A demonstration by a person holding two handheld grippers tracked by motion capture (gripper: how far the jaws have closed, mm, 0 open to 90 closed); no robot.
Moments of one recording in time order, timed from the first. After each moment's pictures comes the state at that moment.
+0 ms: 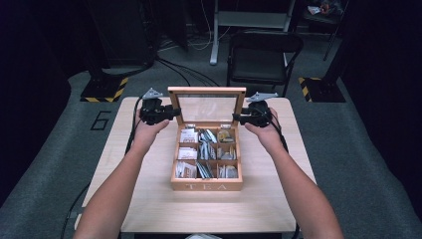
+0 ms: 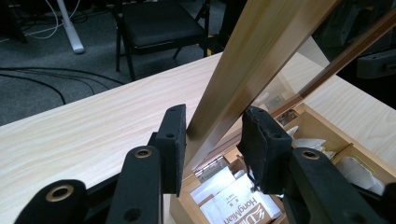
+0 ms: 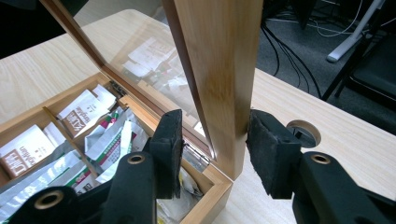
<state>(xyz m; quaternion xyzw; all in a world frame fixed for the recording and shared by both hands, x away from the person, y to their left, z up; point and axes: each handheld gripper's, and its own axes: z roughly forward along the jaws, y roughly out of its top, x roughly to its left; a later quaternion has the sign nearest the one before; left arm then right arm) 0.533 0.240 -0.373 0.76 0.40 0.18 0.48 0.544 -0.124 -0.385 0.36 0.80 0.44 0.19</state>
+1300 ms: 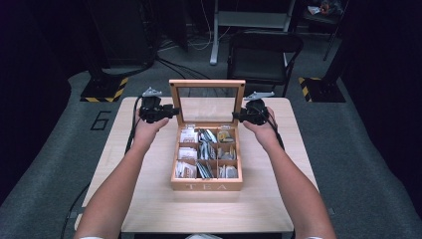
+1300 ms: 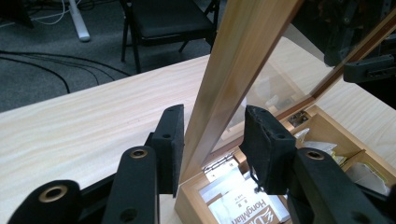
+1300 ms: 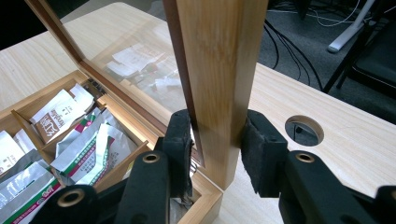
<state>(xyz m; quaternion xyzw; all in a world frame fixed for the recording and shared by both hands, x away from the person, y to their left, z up) 0.541 0.245 -0.378 0.75 0.43 0.17 0.47 0.565 -0.122 -0.400 0.37 0.80 0.43 0.18</state>
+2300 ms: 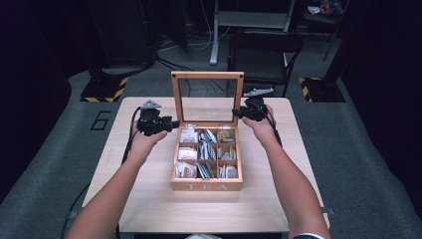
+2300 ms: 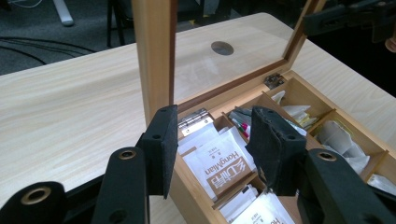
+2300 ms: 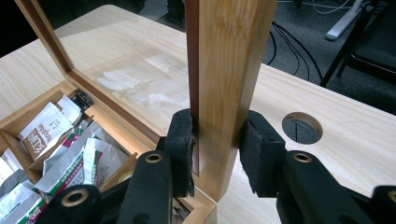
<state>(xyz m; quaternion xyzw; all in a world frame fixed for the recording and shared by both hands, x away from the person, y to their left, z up) 0.505 0.245 -0.388 0.77 0.42 0.15 0.46 0.581 -0.120 -0.401 0.41 0.79 0.43 0.17</state>
